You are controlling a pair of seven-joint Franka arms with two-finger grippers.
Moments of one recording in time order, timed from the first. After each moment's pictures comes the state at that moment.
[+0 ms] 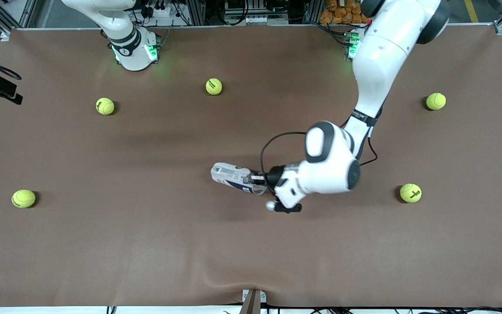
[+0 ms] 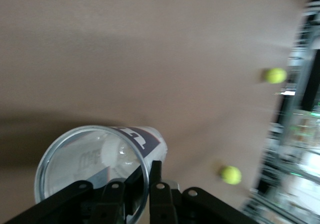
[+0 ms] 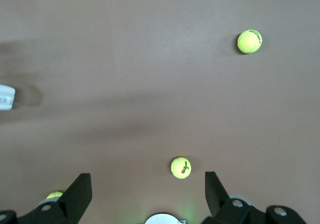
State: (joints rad) left arm -0.48 0.82 -0.13 -1.22 -0.74 2.19 -0.18; right arm -0.02 0.01 -0.05 -1.44 0.00 1.37 0.04
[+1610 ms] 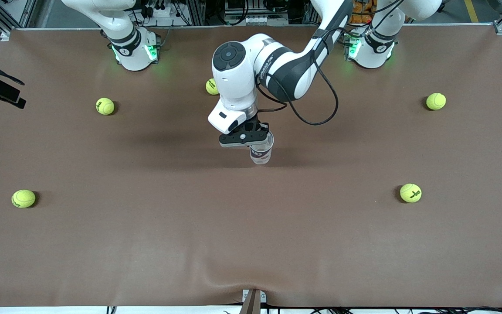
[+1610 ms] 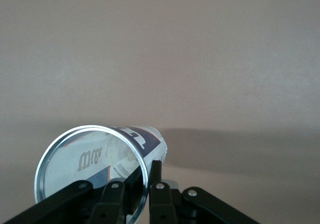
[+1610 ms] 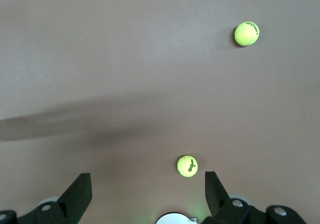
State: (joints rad) left arm -1.01 0.66 0.22 -1.23 0.02 1.90 -0.88; right arm -0.02 0.01 -0.04 -1.44 0.00 1.37 0.11
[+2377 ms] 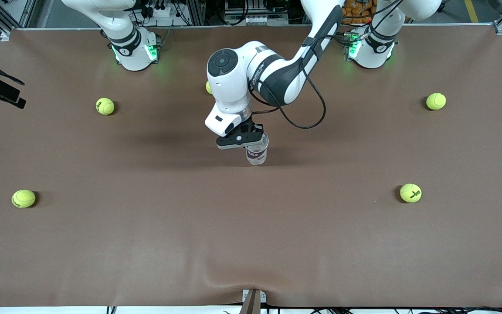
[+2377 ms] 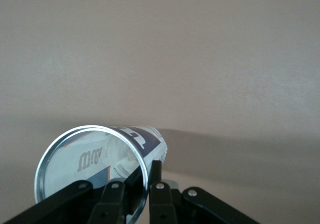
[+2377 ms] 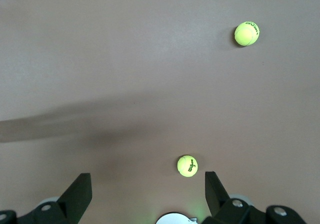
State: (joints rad) left arm -1.04 0.70 0.22 -1.23 0.03 1.94 -0.98; right arm -0.02 0.01 -0.04 -1.44 0.00 1.37 0.11
